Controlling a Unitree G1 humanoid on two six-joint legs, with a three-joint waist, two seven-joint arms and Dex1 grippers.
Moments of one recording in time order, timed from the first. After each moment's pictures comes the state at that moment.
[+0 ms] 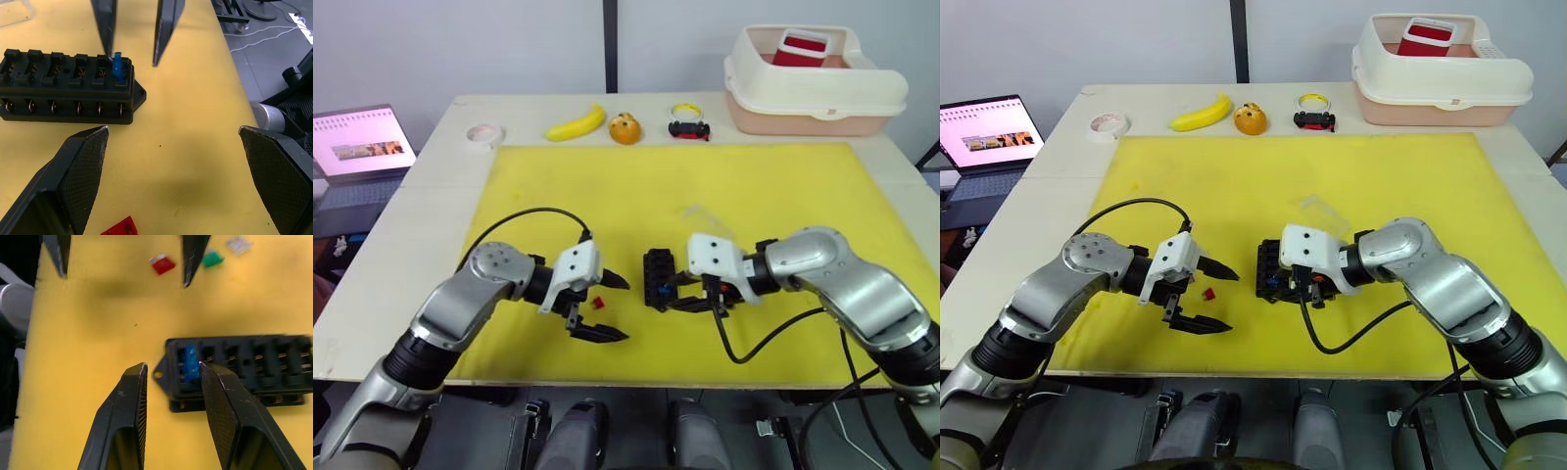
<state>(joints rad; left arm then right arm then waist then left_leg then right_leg) -0.49 0.68 -0.30 -0.28 -0.38 0.55 -1.26 -0.60 -0.89 0.34 -0.49 0.33 0.83 1.10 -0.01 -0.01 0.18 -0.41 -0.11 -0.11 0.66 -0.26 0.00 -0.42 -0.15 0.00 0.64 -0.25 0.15</state>
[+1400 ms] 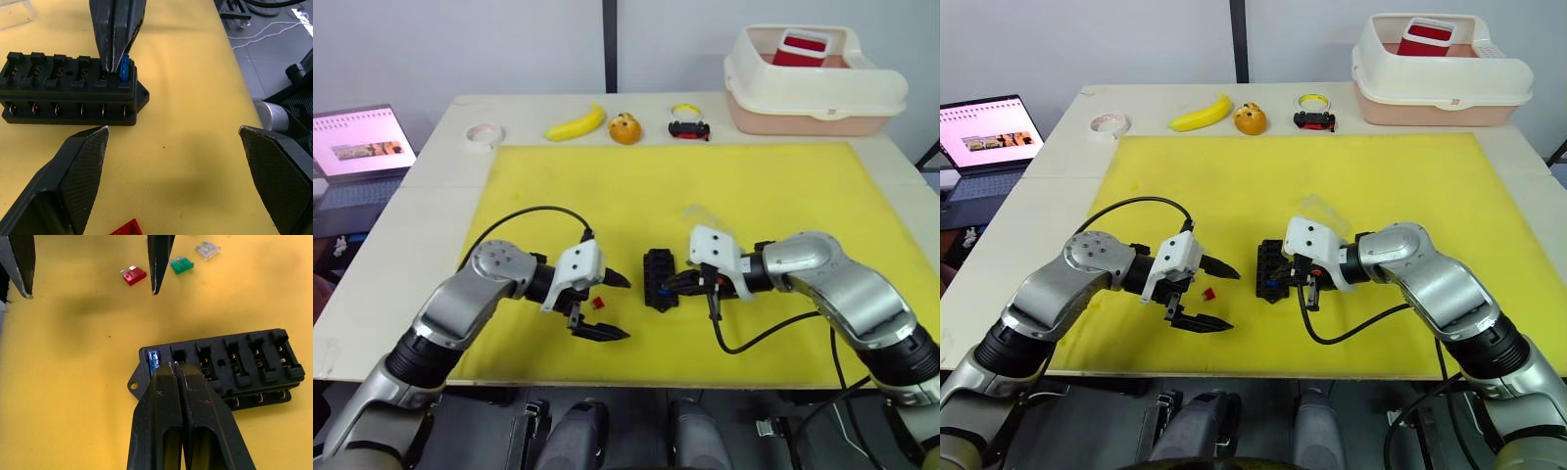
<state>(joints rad) -0.50 0.68 -0.31 -0.28 -0.36 0.55 -1.26 -0.55 -0.83 0.31 -0.41 0.34 0.80 1.04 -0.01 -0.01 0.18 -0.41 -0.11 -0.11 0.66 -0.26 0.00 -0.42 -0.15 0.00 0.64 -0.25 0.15</state>
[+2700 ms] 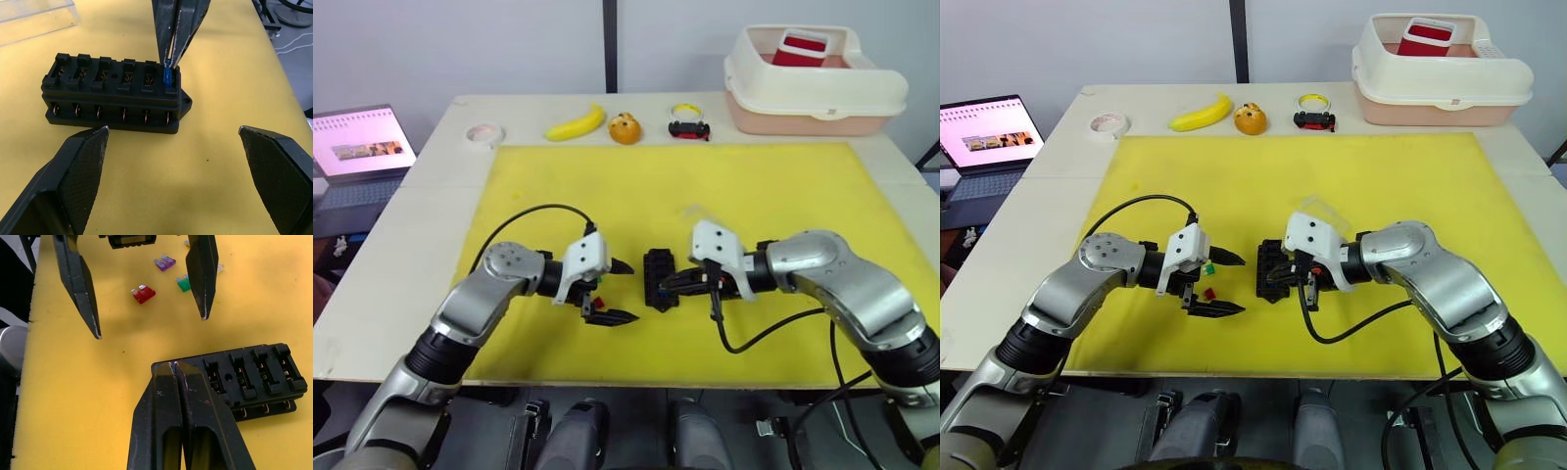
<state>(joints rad) -0.50 0.59 -0.31 -0.19 -0.31 0.50 -1.17 -0.56 -0.82 0.27 -0.44 0.42 0.87 1.02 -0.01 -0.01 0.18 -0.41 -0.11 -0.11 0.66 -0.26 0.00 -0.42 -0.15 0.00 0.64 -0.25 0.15</state>
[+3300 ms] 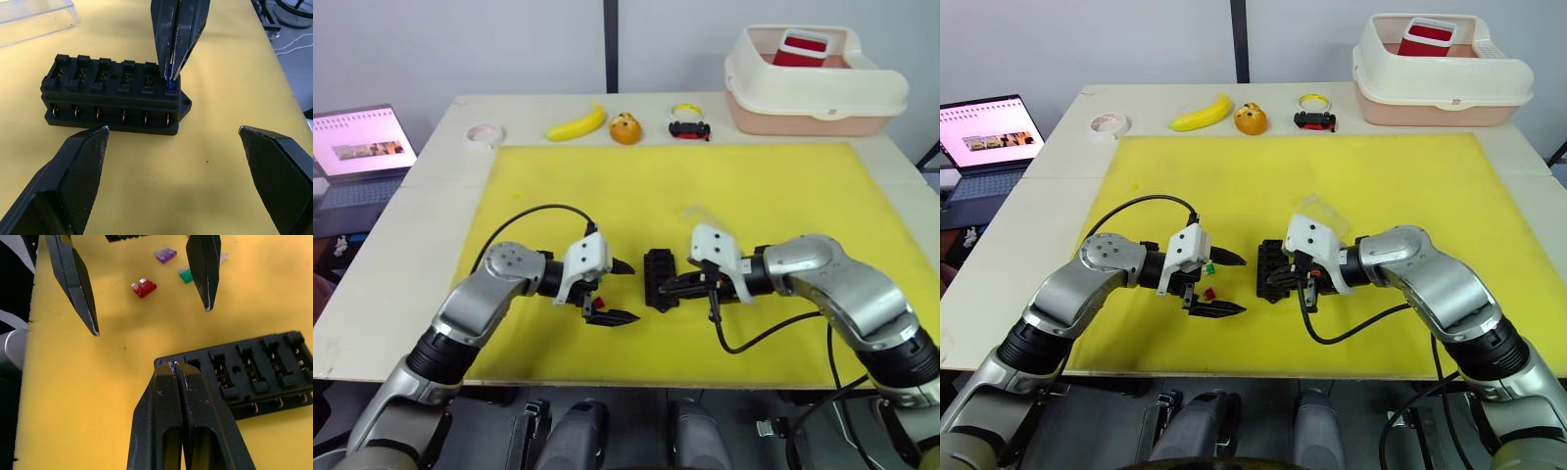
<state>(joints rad) -0.50 0.59 -0.31 -0.19 -0.30 0.50 -1.17 -0.54 -0.81 0.27 -0.43 0.42 0.89 1.03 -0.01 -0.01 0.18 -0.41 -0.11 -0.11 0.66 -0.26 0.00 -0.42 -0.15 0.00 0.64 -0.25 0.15</state>
